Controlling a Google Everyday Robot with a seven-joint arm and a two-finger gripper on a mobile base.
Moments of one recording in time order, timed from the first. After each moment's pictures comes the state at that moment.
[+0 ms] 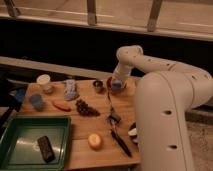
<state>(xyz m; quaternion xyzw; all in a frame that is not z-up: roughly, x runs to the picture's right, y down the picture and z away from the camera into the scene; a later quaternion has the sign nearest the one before) 0.107 -0.030 0.895 -0.22 0.18 0.82 0.50</state>
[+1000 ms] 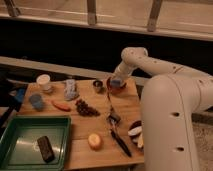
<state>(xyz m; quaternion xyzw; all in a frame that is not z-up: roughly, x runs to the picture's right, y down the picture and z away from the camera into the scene) 0.095 -0.047 0.906 -0.23 0.12 0.84 0.47</state>
